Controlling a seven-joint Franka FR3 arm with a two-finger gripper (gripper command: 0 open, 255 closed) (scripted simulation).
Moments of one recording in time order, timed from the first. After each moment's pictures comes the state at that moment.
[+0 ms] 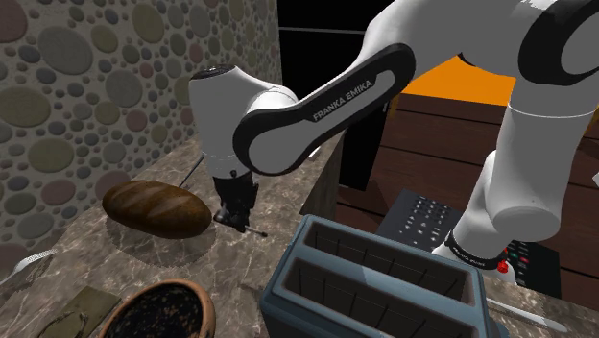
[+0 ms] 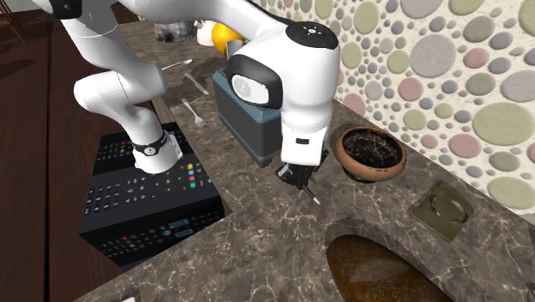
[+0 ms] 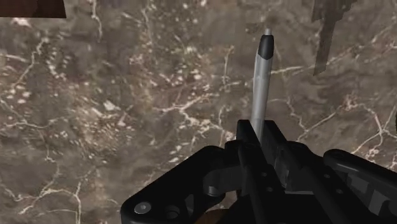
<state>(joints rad) 0.18 0.20 0.53 -1.89 -0.04 2.10 0.47</state>
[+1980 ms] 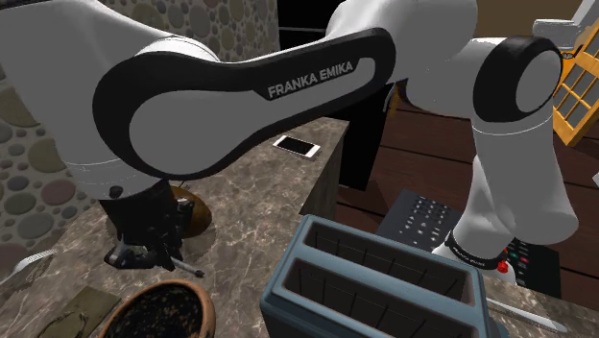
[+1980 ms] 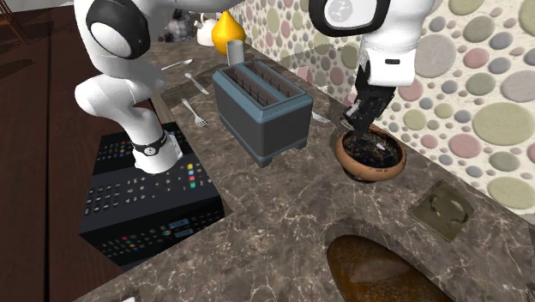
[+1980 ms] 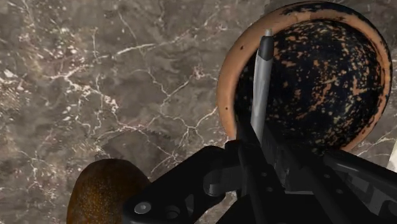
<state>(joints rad) 0.47 0.51 0.58 -1.24 -0.21 1.73 0.76</state>
